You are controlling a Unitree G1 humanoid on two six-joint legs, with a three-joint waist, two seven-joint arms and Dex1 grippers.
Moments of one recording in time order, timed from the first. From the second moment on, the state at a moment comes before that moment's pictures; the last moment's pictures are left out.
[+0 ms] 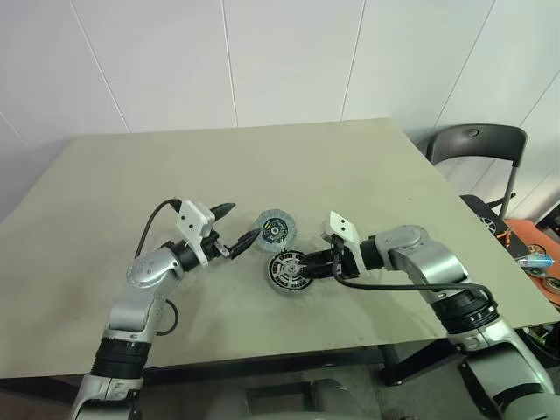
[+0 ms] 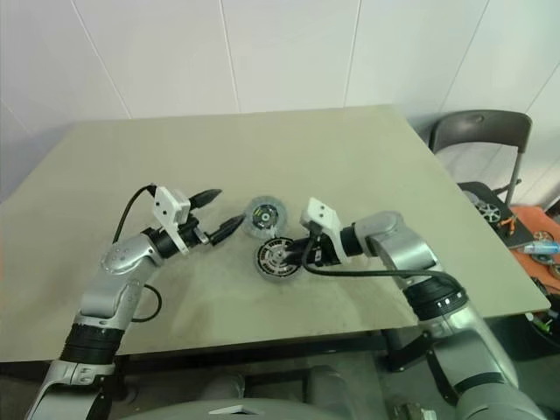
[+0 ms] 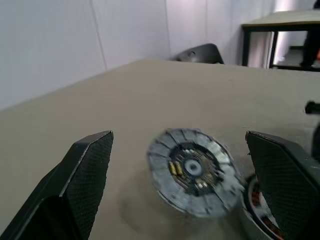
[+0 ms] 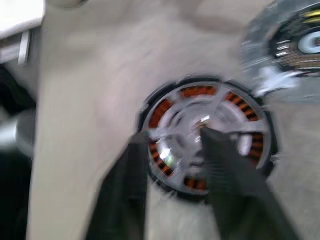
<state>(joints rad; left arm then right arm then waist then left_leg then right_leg) -0.23 0.40 -0.01 -0.03 -0.34 0.12 -0.74 -0.59 -0.62 0.39 0.03 0.24 0.63 1.24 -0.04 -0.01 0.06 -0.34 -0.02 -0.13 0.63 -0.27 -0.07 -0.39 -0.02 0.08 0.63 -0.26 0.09</state>
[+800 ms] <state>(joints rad) -0.20 0.40 0.02 -0.04 -0.33 0.09 -0.70 -0.68 -0.61 0.56 0.10 -0.07 0.34 1.35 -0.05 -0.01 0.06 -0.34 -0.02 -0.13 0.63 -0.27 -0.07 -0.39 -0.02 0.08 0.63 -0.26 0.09</state>
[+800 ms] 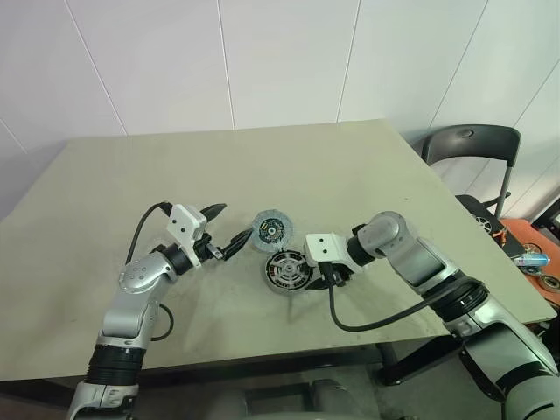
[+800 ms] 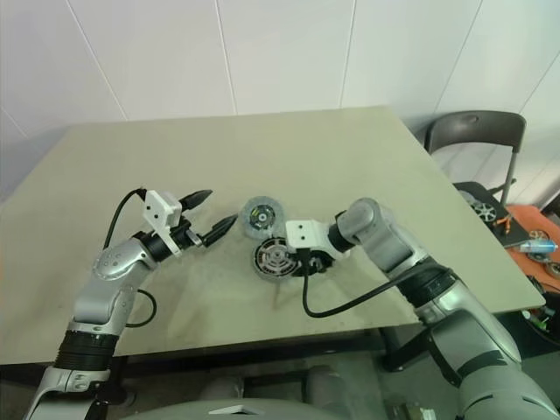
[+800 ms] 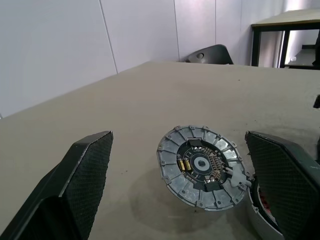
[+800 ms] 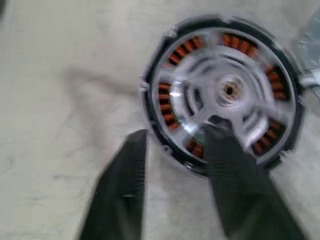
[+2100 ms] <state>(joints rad) -0.21 0.39 -0.01 -0.02 -0.29 0.11 -0.71 -0.69 -0.50 0.49 0.15 -0.01 0.44 1.34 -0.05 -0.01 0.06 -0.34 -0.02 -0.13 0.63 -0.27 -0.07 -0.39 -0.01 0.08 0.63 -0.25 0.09</state>
